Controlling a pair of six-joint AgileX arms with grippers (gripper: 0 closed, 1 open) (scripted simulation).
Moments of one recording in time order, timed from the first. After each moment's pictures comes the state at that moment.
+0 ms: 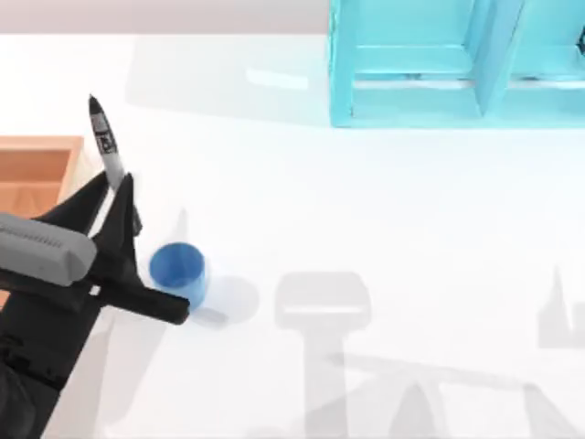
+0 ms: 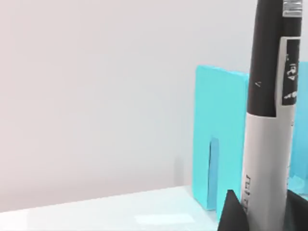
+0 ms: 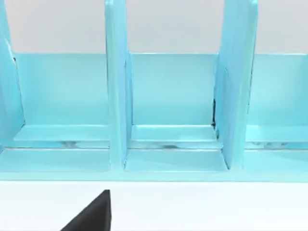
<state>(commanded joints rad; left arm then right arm) -0.67 0.92 0.07 1.02 -0.33 0.07 0.00 0.00 0.00 0.00 0.00 0.00</state>
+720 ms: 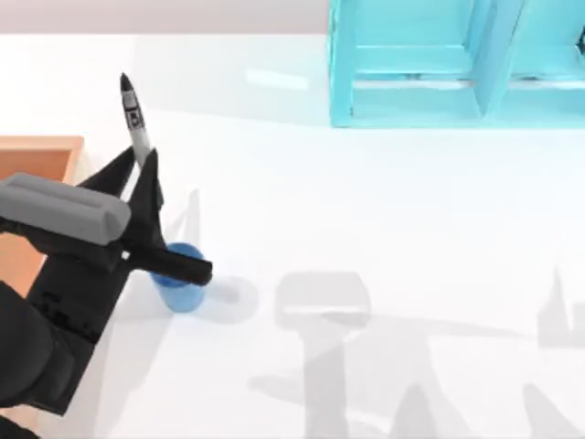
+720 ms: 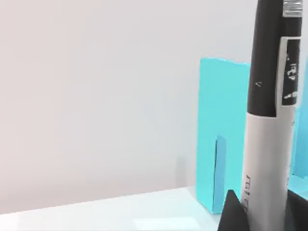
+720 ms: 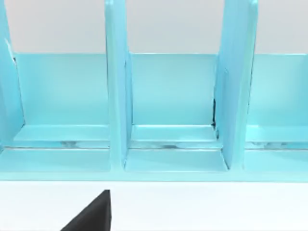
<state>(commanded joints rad) -0.59 1.33 0.15 1.35 -0.25 0.06 0.00 0.00 0.00 0.00 0.00 0.00</state>
